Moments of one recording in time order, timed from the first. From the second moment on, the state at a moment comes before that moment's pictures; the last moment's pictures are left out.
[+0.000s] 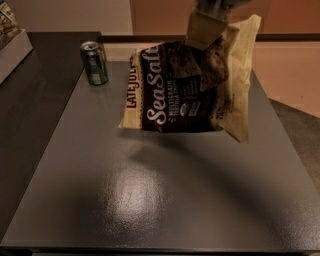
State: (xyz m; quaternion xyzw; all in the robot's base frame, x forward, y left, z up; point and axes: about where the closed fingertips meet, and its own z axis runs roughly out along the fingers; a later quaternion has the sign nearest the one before) arm 0.460 -0.062 1.081 -0.58 0.77 -0.08 0.24
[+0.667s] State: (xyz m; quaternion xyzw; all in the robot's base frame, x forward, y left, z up) arm 0.449 -0.063 1.119 -0.58 0.76 -0.10 0.28
